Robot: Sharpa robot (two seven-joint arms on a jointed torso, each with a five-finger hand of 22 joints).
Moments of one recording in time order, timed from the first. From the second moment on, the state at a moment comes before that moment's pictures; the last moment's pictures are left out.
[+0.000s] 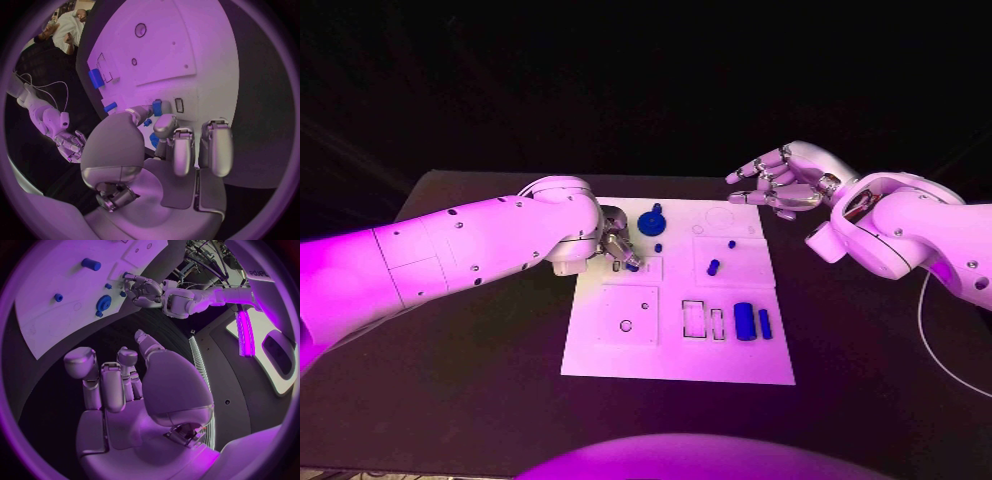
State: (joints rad) left arm 1.26 -0.61 -0.03 1.37 -1.11 0.21 -0.65; left_hand 1.14 -0.13 0.58 0.19 0.31 0.91 0.05 0.64 0.74 1.35 -0.04 1.14 1.08 1.47 -0.09 1.57 1.31 0.03 1.47 0.02 1.48 1.31; right arm 1.29 -0.91 -0.04 1.54 -0.88 -0.27 0.12; right_hand 1.28 -0.05 0.15 0.01 0.23 0.95 0.14 0.11 0.08 1.23 0.06 1.00 1.05 1.46 -0.01 1.39 1.30 0.12 1.27 0.09 1.21 0.85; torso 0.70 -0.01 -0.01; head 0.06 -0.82
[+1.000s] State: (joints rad) left arm 1.26 -0.60 -0.03 1.34 -1.11 0.24 -0.65; left_hand 1.03 -0.08 0.45 0.19 0.31 0.98 0.02 0.61 0.72 1.36 -0.05 1.14 1.07 1.47 -0.09 1.57 1.31 0.03 1.47 0.01 1.49 1.31; right arm 1.29 -0.91 -0.04 1.55 -0.88 -0.28 0.12; right_hand 1.27 -0.05 0.15 0.02 0.30 0.95 0.14 0.11 0.08 1.23 0.06 0.99 1.04 1.47 -0.02 1.39 1.30 0.12 1.27 0.09 1.20 0.83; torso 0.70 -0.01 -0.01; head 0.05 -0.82
